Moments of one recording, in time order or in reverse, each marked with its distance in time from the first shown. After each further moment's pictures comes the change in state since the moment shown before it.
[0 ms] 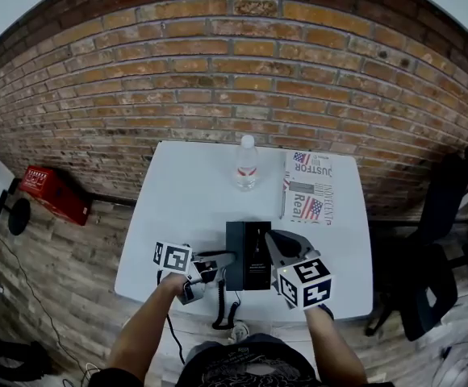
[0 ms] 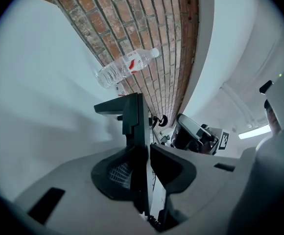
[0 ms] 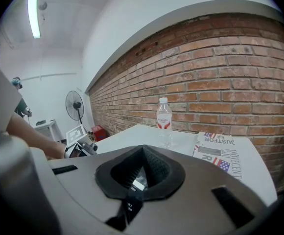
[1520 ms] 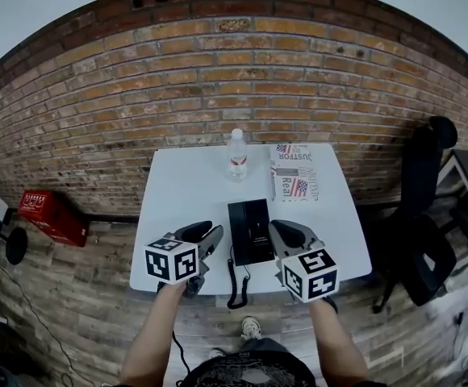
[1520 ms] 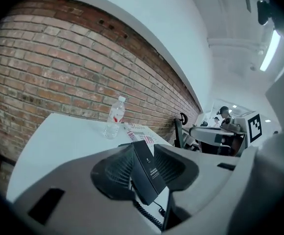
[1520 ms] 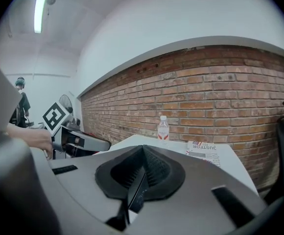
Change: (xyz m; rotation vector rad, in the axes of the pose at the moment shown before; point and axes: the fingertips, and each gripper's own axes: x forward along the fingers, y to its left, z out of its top) left arm -0.084 -0.112 0.032 0.568 -0.170 0.476; right arm -0.087 0.065 0.027 0.003 -0.107 -0.152
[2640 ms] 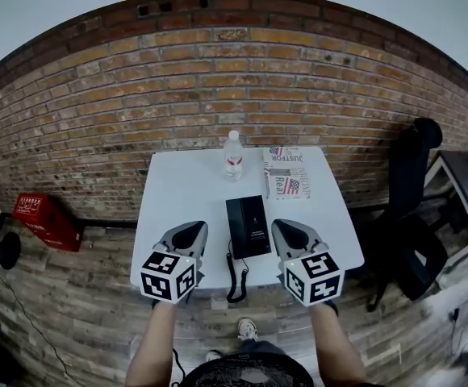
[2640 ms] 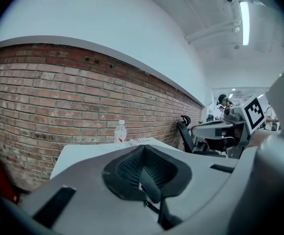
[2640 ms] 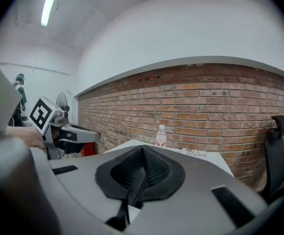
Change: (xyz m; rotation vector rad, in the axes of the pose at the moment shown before) left arm -0.071 -0.032 0.024 0.244 -0.154 0.112; right arm -0.049 0.027 0.020 -0.057 -0.066 -0.078
